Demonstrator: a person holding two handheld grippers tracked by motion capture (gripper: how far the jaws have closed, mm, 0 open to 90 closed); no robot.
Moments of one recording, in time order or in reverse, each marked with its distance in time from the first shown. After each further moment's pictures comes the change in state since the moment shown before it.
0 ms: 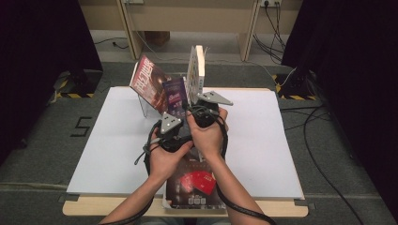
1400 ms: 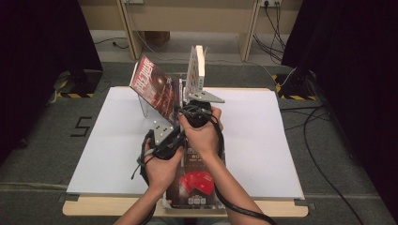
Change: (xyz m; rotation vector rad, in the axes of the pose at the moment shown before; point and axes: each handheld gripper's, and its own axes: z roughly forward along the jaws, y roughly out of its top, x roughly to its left) left arm -0.001 -0.016 -0.027 -0.048 0.147 -0.036; right arm 0.015 0.003 0.007 0.061 0.028 -0.025
